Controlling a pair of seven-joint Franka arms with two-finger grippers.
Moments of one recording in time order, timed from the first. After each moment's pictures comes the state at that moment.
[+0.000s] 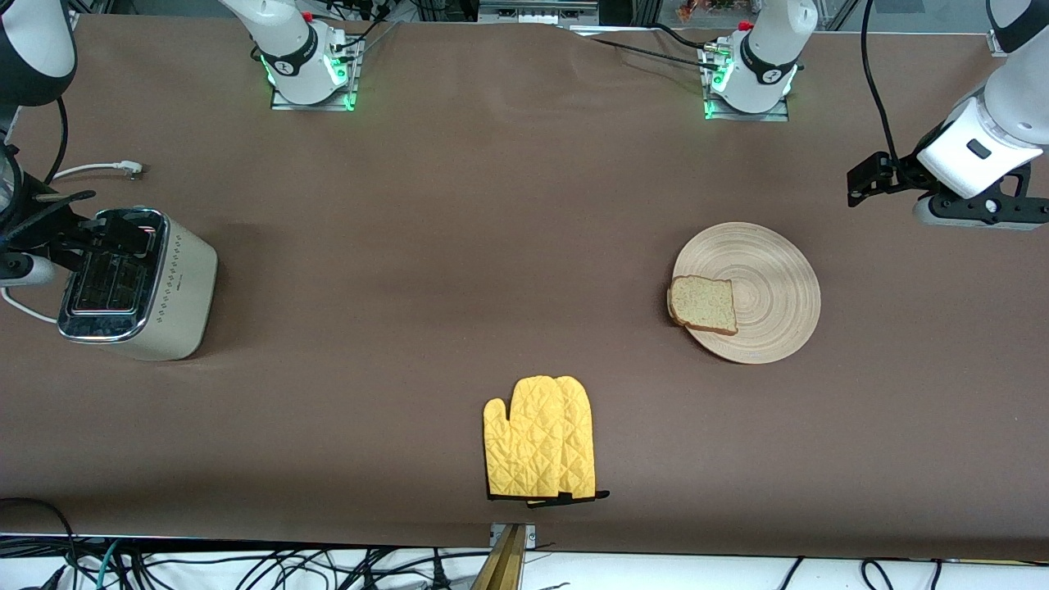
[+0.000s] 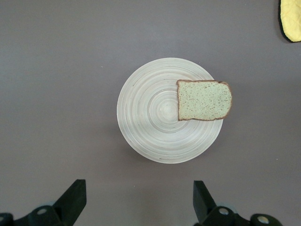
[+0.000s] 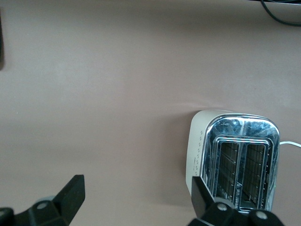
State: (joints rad) left arm -0.02 -0.04 -0.05 -1.74 0.02 1.61 -0.02; right arm 0.01 0.15 -0.02 -1.54 0.01 1.76 -0.08
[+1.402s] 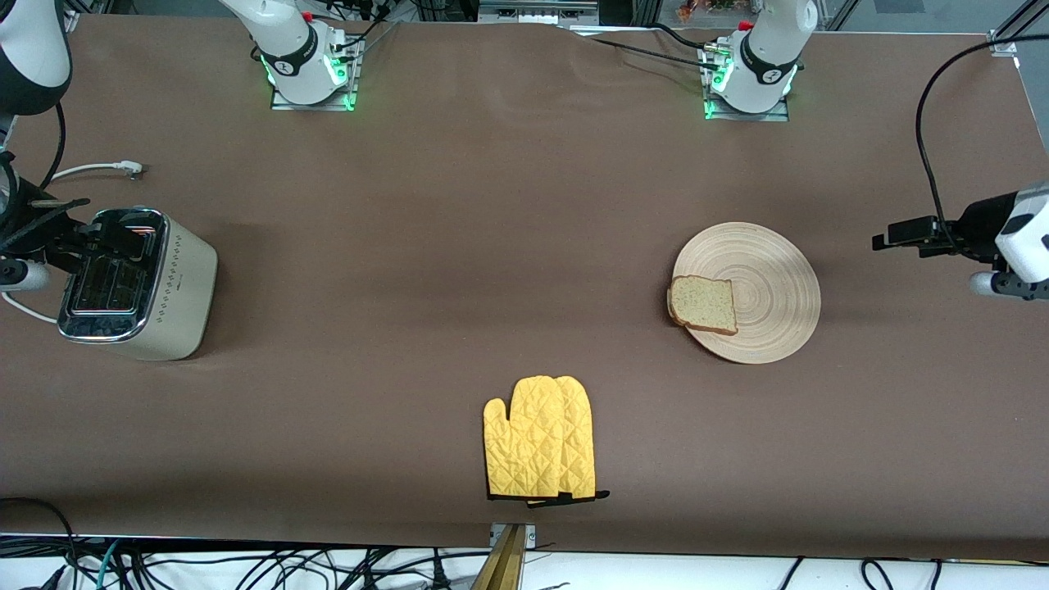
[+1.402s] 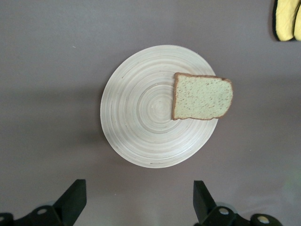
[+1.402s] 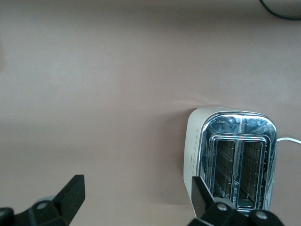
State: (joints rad) left arm 0.25 0.22 -0.04 -1.69 -0.24 1.61 0.28; right arm 0.00 0.16 -0.03 -1.54 0.01 1.76 -0.08
